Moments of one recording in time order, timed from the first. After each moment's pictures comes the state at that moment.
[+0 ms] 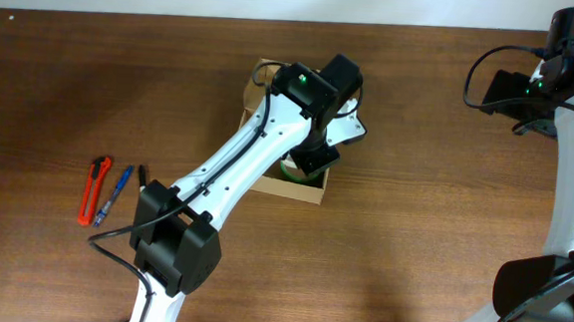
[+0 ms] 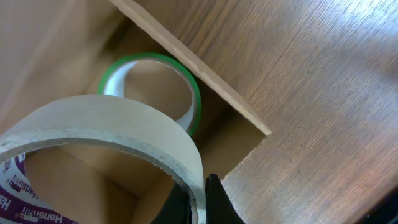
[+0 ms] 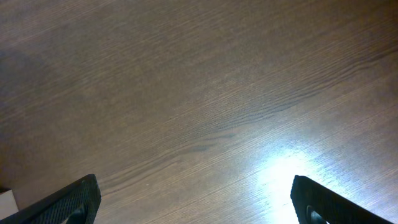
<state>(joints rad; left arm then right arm) -0.67 2.11 2.03 -1.38 0.05 0.37 -0.21 1.81 1.93 -1.31 0.16 0.19</state>
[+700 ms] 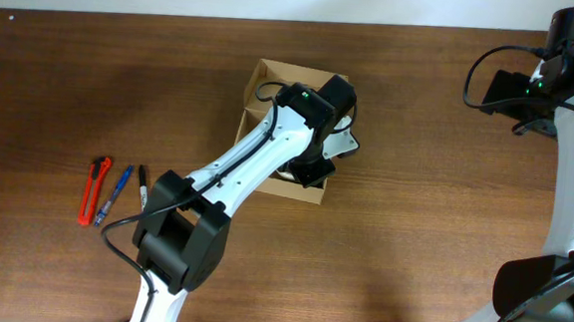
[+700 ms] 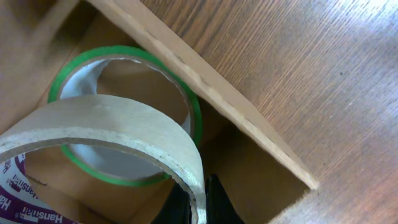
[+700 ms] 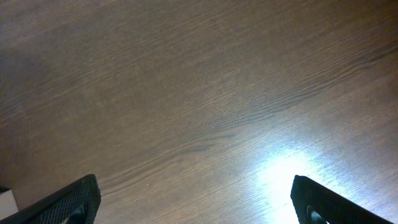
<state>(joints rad) -0.66 2.14 1.85 -1.22 0.05 0.36 -0.21 1.81 1.93 -1.31 0.16 0.19</state>
